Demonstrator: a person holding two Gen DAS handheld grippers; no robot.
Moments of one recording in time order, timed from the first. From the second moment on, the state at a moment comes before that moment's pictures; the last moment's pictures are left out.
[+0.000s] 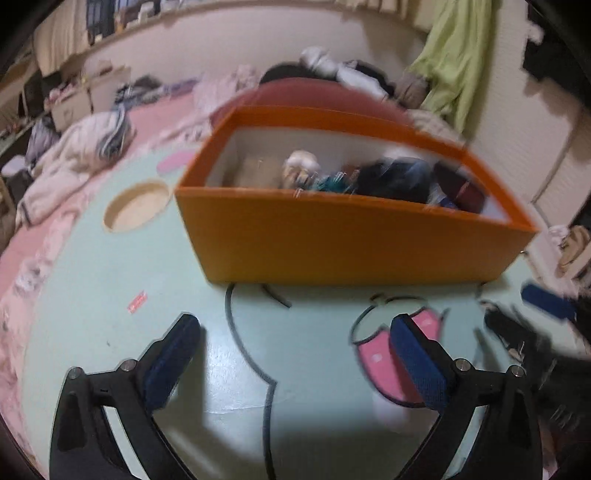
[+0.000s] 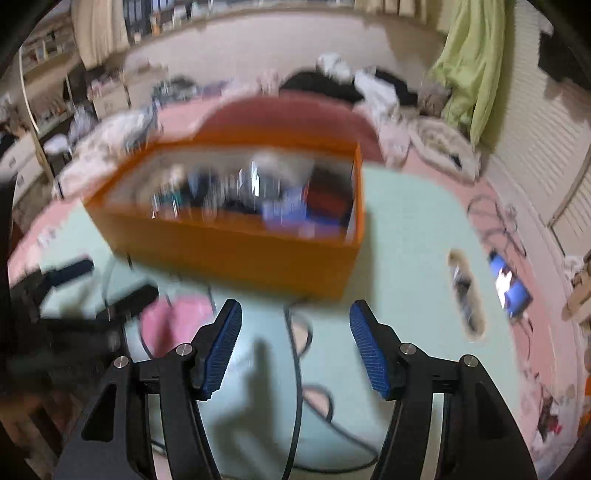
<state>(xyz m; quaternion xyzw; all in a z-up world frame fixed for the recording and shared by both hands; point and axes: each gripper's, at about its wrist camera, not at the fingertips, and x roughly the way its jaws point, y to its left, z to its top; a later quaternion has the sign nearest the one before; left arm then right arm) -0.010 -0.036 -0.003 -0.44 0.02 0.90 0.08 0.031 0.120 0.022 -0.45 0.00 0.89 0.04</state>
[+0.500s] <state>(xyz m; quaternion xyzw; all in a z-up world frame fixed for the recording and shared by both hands) -0.001 -0.026 -0.007 -0.44 0.04 0.90 0.07 0.027 0.126 -0.003 -0.48 0.01 0.88 0.02</state>
